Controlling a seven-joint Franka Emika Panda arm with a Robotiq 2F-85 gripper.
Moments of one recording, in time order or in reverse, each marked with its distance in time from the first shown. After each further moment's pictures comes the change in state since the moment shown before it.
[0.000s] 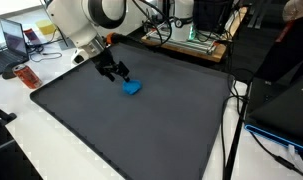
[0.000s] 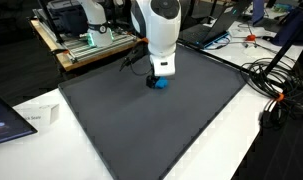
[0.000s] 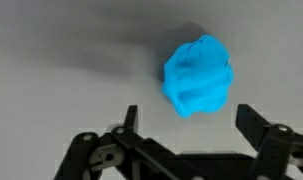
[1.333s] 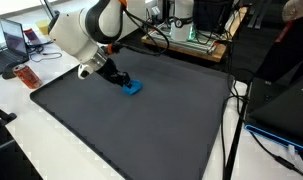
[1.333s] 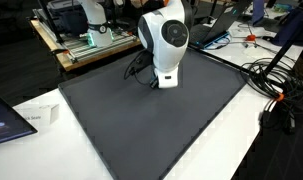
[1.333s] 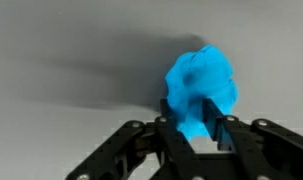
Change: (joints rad) arm -0.003 0.143 0.013 0.155 -0.009 -0.163 0.001
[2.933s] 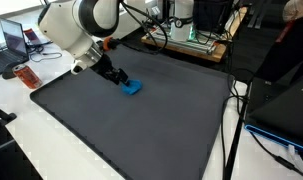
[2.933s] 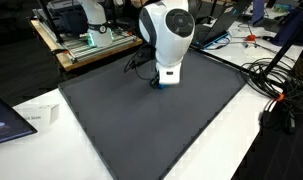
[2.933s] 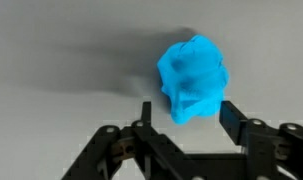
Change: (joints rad) arm -0.001 -0.018 0.000 0.041 -0.022 -0.036 0.112
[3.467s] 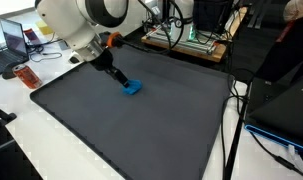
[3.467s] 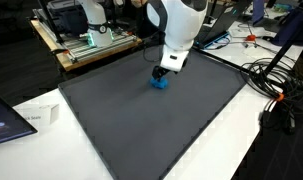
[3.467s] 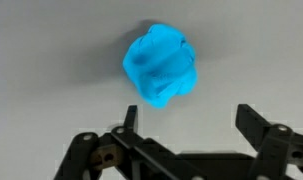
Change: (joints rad) arm 0.083 -0.075 -0.036 -0.042 -0.014 0.054 0.397
